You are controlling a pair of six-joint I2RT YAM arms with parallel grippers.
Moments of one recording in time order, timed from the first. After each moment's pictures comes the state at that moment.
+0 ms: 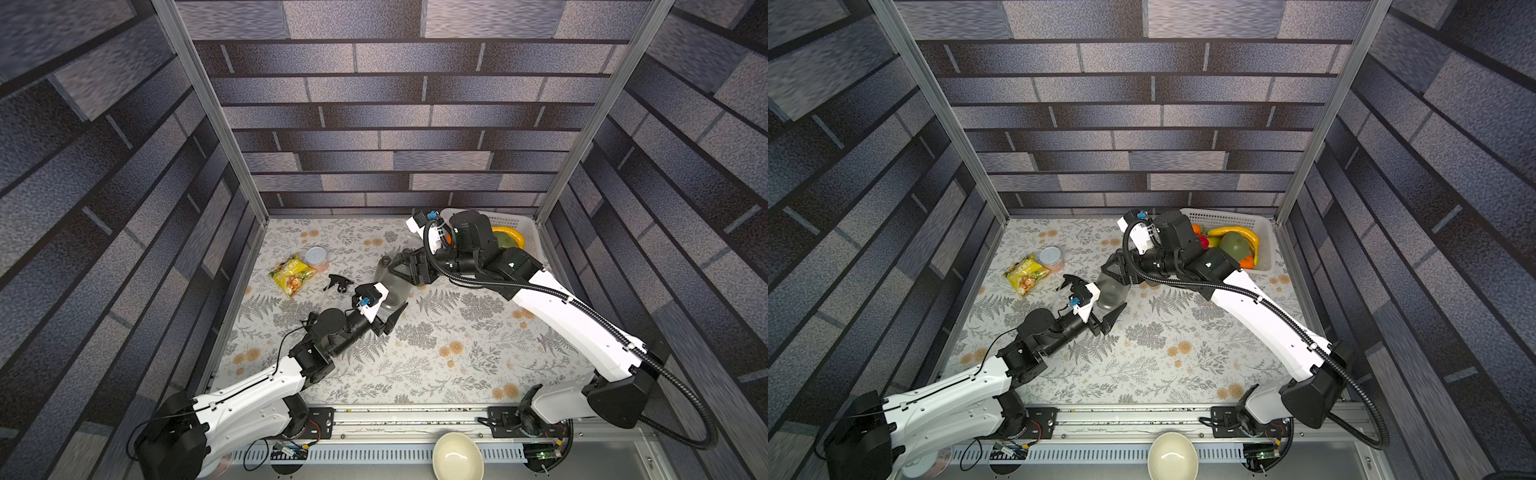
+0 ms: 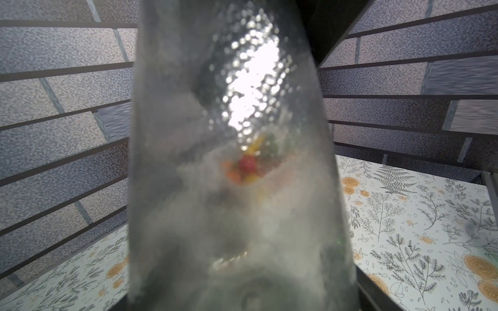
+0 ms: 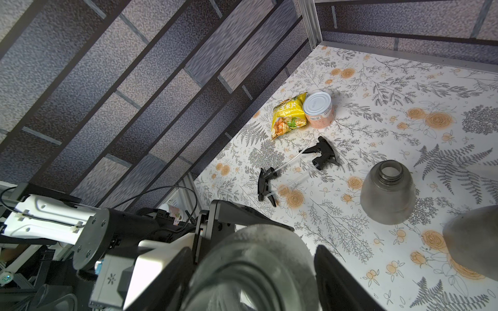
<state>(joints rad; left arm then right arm) -0.81 0.93 0.40 0.57 0.00 0.16 0.77 1.43 1.54 -0.61 -0.48 0.34</state>
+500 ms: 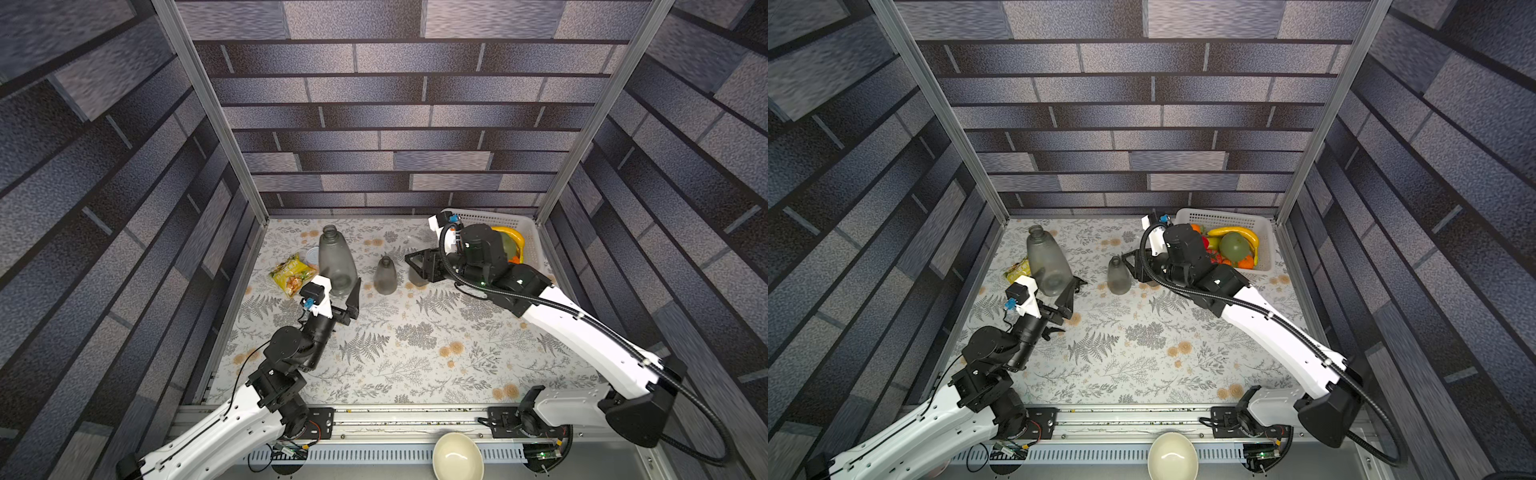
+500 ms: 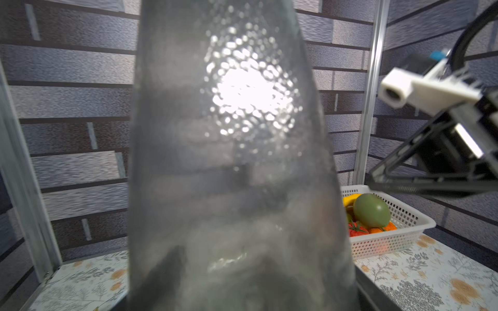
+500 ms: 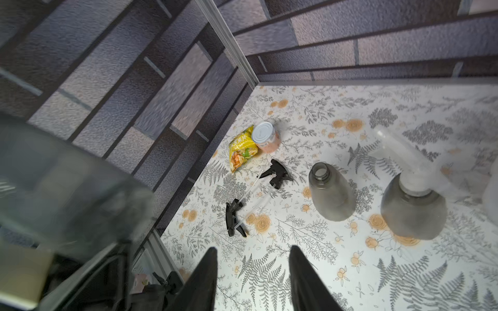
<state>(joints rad) -0.80 0.49 0.46 0.30 -0.45 0.12 0.80 1.38 1.35 -0.43 -0.15 0.53</state>
